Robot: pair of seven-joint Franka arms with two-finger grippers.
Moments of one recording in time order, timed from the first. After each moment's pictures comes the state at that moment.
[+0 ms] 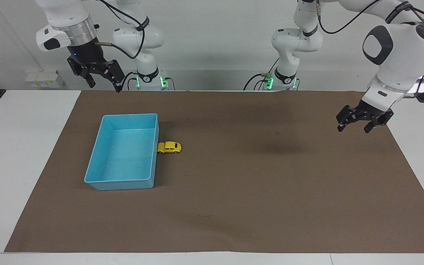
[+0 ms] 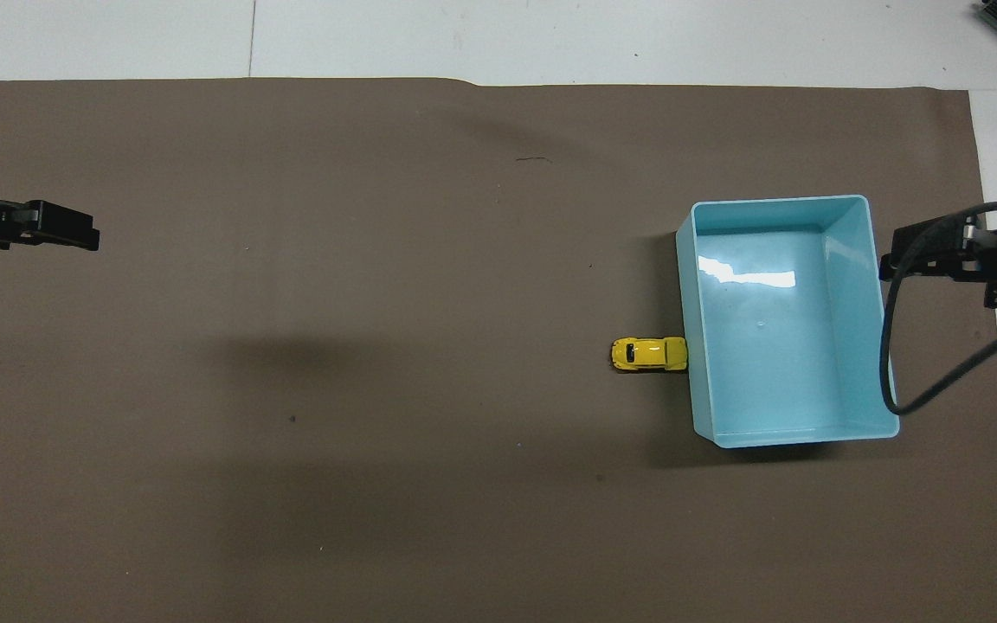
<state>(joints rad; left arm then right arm) -0.15 0.11 0.17 -1.62 -0.06 1.80 0.11 0.08 -0.01 -0.04 -1.47 0.05 1.49 0.27</state>
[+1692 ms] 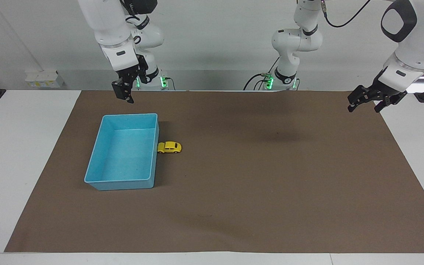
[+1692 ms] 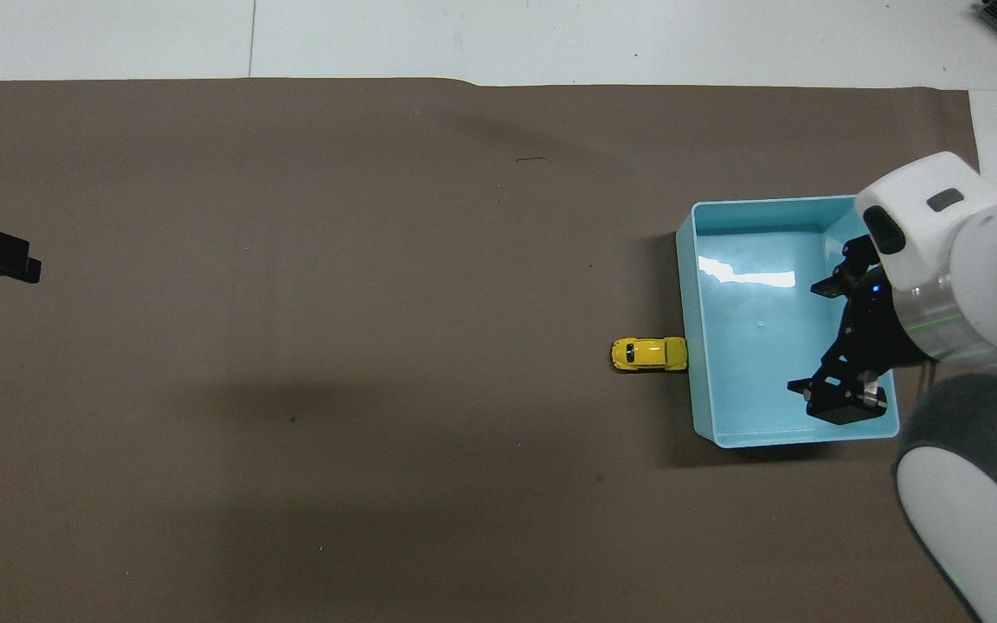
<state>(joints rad) -0.08 0.07 0.13 -1.51 -0.04 1.55 0.11 0.23 -0.08 -0.01 -1.71 0.03 1.59 -1.04</state>
